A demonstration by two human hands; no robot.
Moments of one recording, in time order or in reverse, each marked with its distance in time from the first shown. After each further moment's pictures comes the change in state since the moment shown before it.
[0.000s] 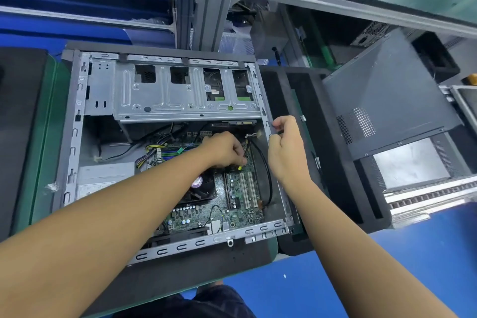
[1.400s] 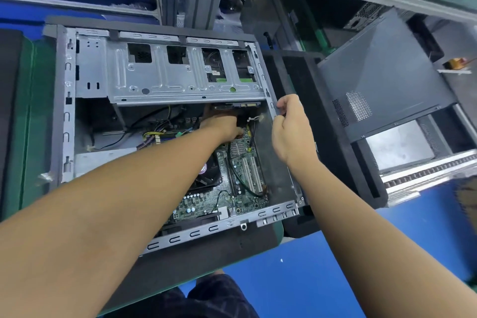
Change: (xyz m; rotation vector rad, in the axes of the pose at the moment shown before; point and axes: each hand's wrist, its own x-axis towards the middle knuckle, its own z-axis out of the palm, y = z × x) left_hand 0.046 -0.015 0.011 0.258 0.043 -0.132; right_hand -0.006 -0.007 0.003 -0.186 0.052 -0.053
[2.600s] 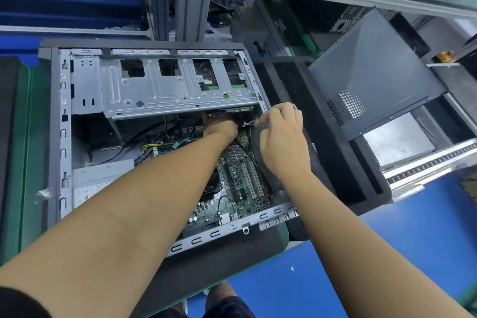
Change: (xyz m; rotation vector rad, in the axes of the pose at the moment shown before) left_hand -0.017 0.025 -0.010 -0.494 0.007 -0.225; right_hand -0.018 0.005 0.013 -0.361 0.205 -0.359
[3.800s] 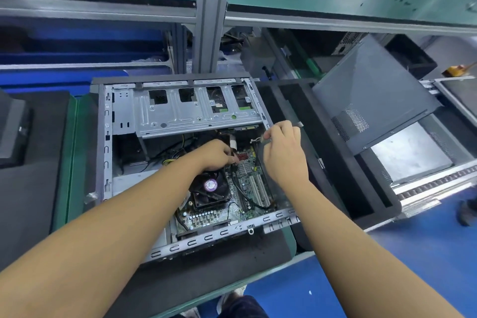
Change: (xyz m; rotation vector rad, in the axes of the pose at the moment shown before) left_hand -0.046 -0.042 -0.049 0.215 -0.129 0.291; right_hand 0.000 0.000 -0.004 0.003 -0.043 0.029
